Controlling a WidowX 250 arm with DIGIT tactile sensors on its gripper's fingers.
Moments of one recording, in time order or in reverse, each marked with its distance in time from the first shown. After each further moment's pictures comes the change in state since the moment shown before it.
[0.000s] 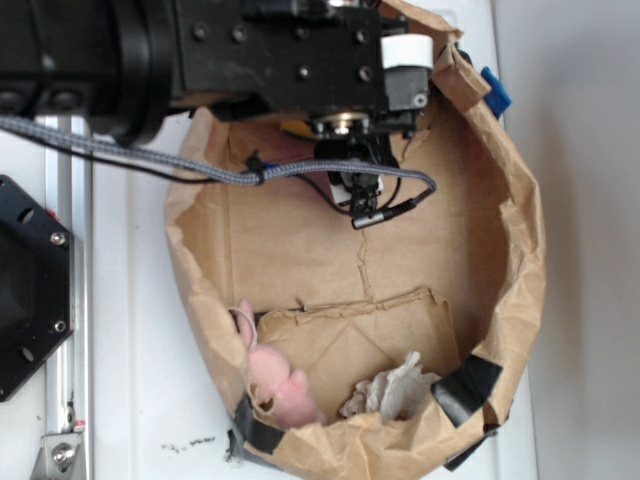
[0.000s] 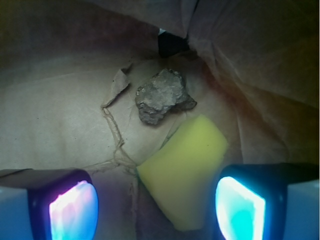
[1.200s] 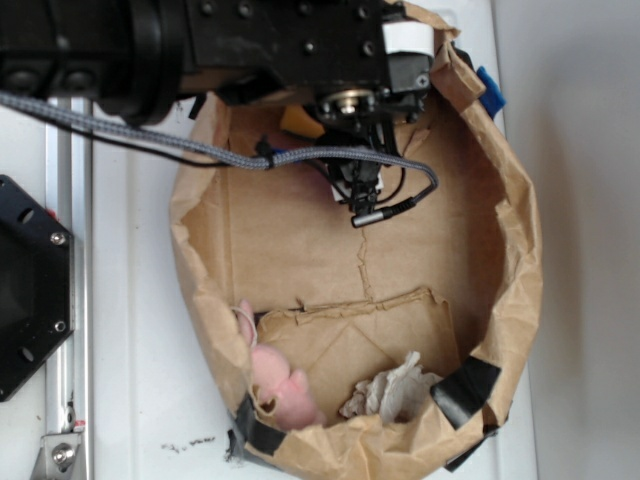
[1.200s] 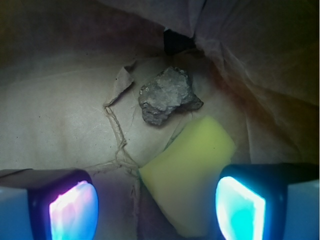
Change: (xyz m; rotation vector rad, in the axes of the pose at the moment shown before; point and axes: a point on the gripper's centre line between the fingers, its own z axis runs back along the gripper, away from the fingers) arm 0.001 -0.001 -0.004 -0.047 0.014 -0.015
